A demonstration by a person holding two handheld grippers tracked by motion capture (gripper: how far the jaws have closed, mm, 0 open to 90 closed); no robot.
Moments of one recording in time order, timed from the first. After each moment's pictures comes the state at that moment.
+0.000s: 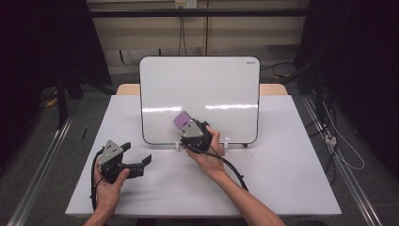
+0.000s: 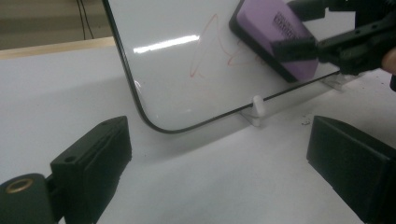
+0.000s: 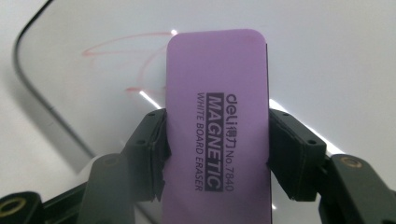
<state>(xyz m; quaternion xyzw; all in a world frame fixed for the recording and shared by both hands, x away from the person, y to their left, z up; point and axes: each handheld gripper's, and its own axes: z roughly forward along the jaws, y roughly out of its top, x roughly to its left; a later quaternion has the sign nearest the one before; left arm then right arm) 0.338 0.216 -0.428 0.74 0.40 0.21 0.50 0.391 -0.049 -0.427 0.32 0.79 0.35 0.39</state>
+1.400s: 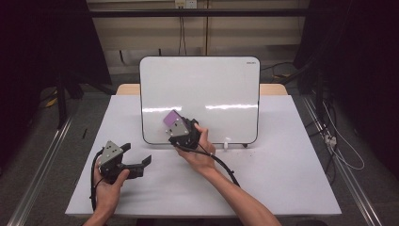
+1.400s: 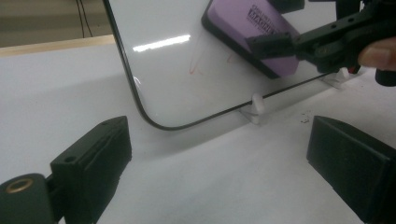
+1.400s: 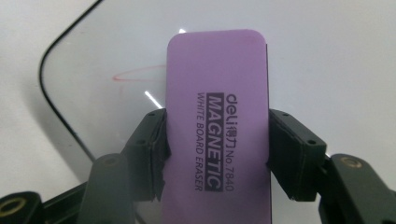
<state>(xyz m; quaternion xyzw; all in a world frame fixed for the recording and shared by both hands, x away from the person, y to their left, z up) 0.337 0.218 -0.430 0.74 0.40 0.21 0.50 0.400 -0.021 -0.420 0.29 0.80 0.34 0.40</state>
